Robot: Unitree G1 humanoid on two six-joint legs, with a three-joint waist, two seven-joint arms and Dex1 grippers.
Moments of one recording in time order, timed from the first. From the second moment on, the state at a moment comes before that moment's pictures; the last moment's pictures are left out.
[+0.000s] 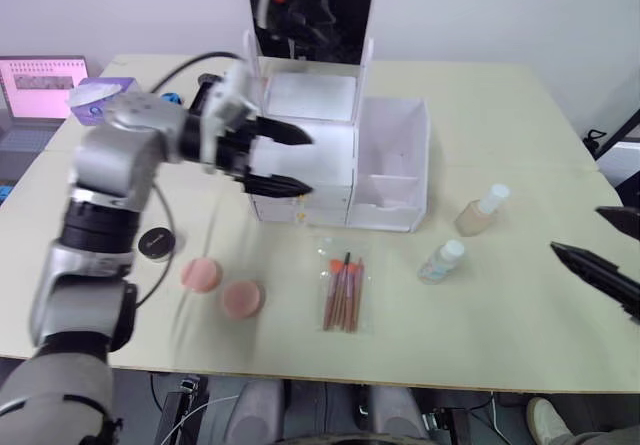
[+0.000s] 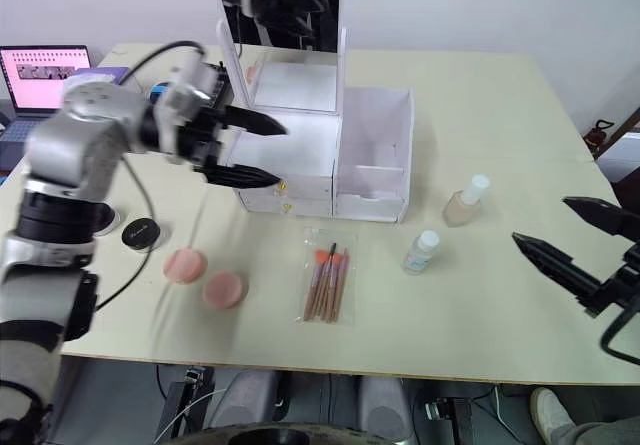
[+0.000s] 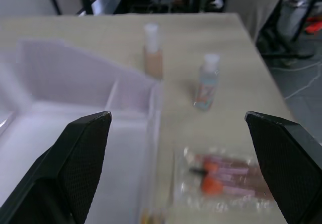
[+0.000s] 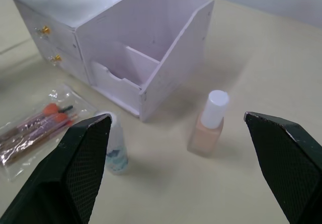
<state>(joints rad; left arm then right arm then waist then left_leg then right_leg) -0.97 0.55 -0.18 0.11 -0.43 0.60 -1.40 0.37 -0.79 -1.17 -0.81 0.98 0.96 0.76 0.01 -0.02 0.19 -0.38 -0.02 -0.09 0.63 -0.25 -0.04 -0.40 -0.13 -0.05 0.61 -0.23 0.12</state>
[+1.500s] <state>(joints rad) -0.73 0.73 -0.03 -0.45 -0.71 0.98 -1.00 -0.10 -0.77 -0.34 -0.25 0.62 0.69 0.42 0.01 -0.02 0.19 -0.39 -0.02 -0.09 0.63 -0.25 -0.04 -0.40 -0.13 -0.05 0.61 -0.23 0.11</state>
